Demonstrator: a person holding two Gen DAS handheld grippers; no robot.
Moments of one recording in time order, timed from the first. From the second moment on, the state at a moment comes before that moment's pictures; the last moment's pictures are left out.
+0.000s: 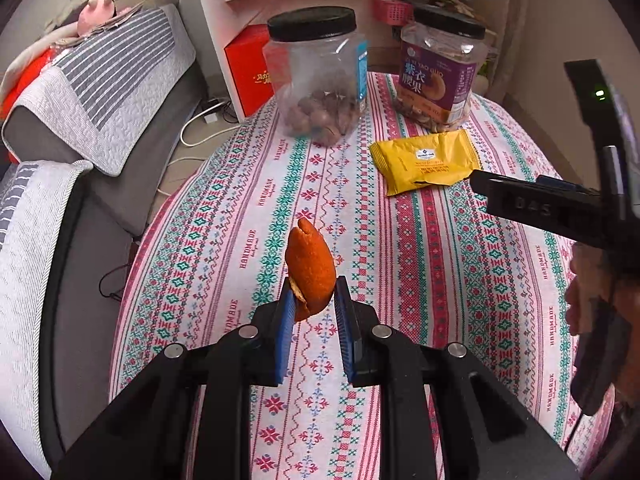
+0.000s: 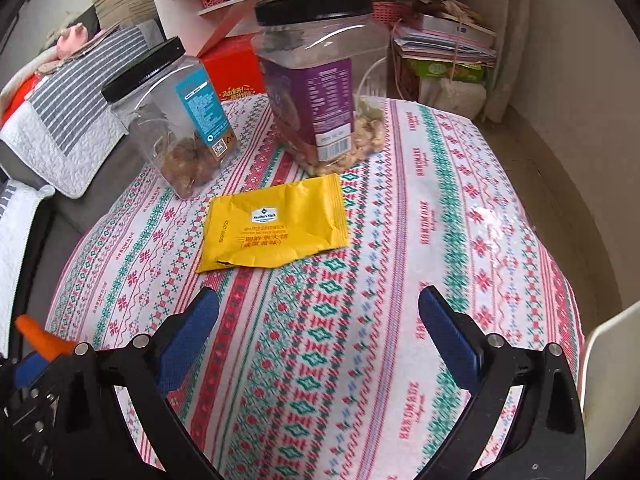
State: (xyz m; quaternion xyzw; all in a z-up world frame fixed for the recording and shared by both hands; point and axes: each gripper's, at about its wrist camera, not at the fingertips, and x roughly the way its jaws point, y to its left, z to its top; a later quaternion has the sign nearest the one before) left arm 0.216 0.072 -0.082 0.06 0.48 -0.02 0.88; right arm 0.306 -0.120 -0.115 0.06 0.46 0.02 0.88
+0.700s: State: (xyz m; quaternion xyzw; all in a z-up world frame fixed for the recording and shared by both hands) left arm 0.222 0.106 -0.052 -0.01 0.47 -0.02 0.88; right arm 0.317 -0.075 -0.153 -0.02 0.46 0.08 0.88
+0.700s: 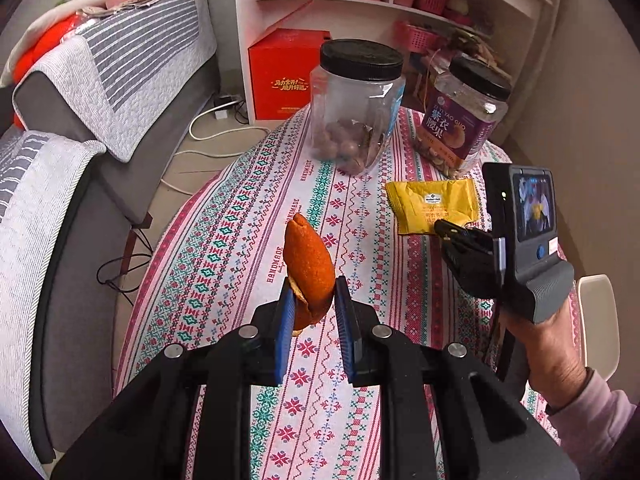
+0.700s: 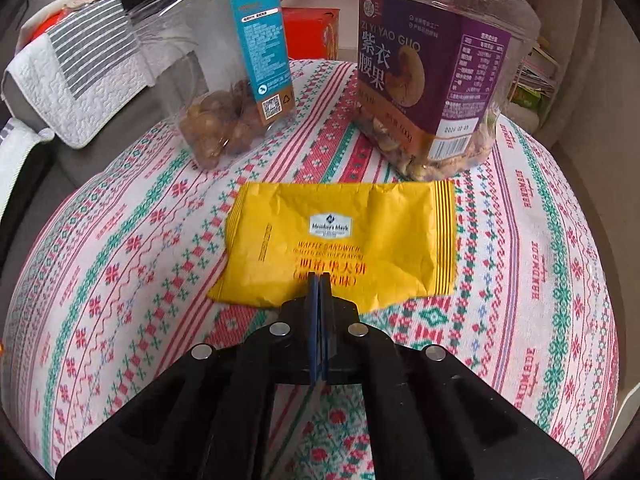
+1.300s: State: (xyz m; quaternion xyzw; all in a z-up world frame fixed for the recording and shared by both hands) left arm 0.211 0.109 -0.046 -0.03 0.47 -0.03 0.88; right arm 0.306 -0.048 -0.150 -0.28 0.37 0.07 0.89
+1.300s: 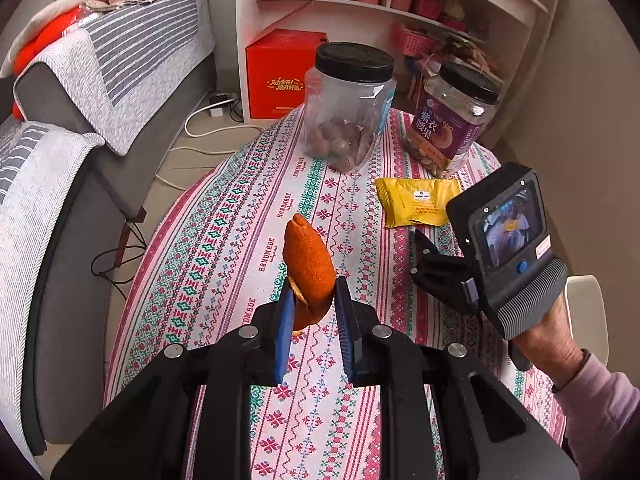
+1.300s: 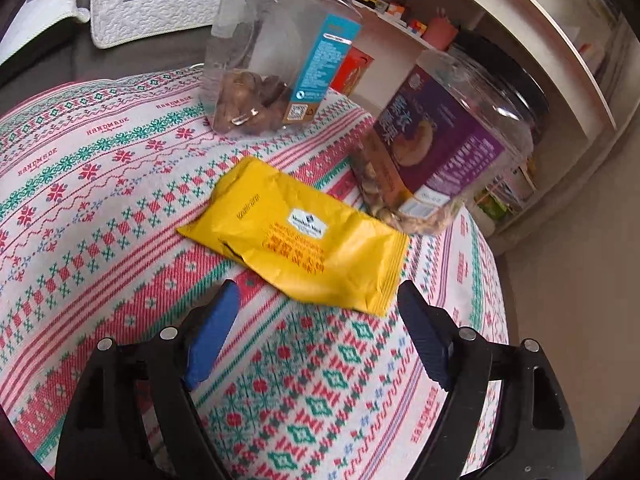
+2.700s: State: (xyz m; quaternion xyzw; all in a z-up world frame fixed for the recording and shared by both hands) left arm 0.150 0.040 -0.028 0.01 0.44 -0.06 0.89; right arm 0.145 -0.158 -0.070 0.03 0.44 0.16 0.88
